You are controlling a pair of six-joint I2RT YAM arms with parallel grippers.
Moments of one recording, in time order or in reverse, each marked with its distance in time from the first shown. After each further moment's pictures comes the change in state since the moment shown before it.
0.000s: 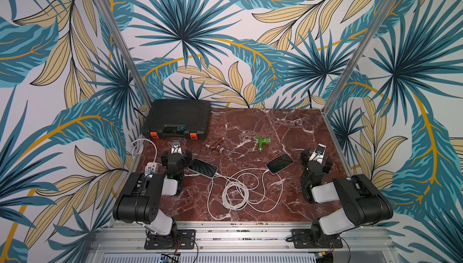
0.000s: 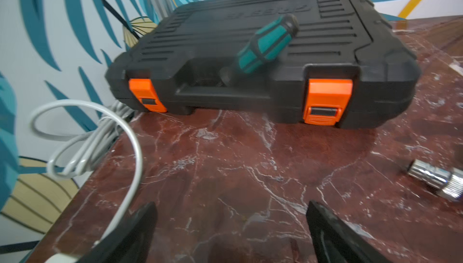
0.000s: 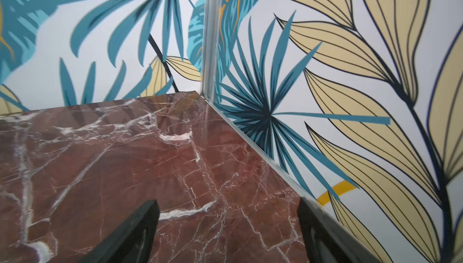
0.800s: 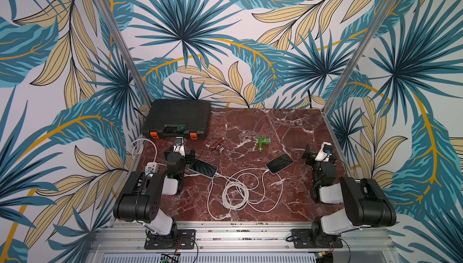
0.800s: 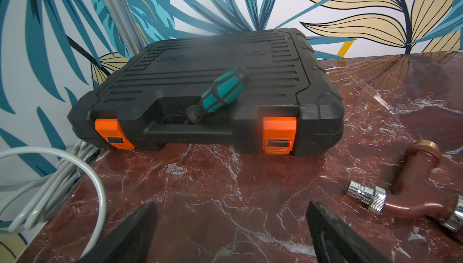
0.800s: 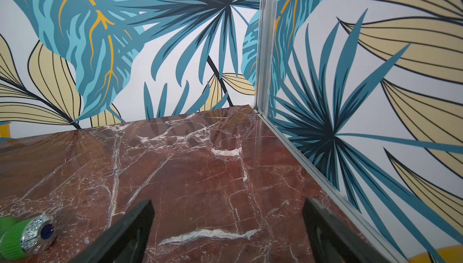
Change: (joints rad) left arm 0.000 0.001 0.007 0.101 0.095 0.016; right arm -0.183 0.010 0.005 0.035 -0.459 0.087
